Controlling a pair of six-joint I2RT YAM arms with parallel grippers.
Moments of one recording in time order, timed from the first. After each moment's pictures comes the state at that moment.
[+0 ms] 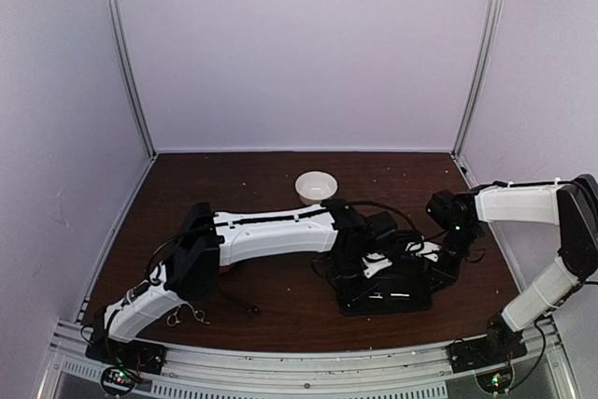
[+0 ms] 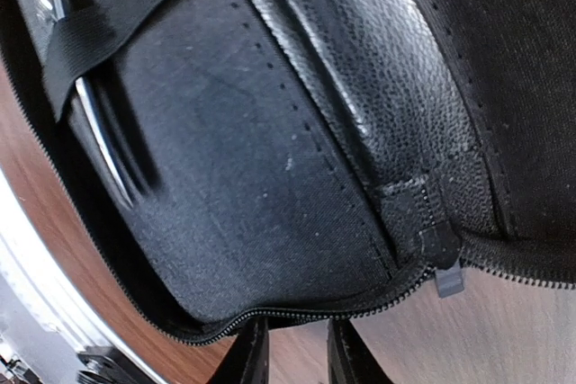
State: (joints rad) left arm -1.23 2.56 2.35 -1.19 0.23 -0.19; right arm 0.35 1.50 0.80 -0.93 -0.21 -0.68
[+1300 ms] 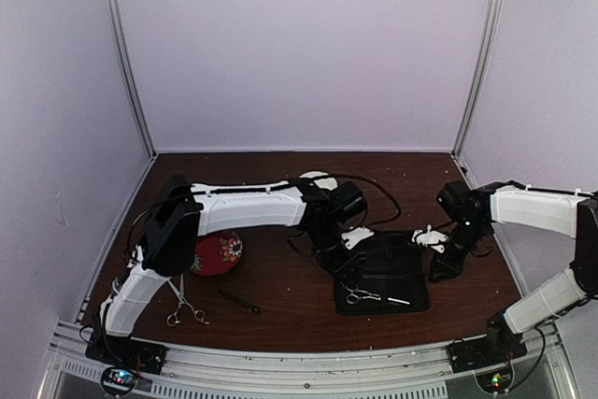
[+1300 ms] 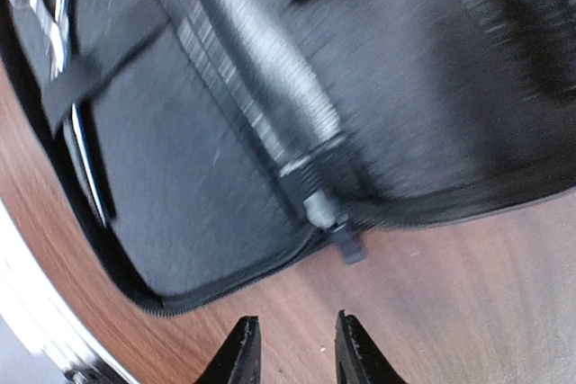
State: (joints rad) left arm -1.08 2.39 2.06 -0.91 0.39 -0.12; right arm 0.31 1.38 0.79 -0.88 -0.21 -0.68
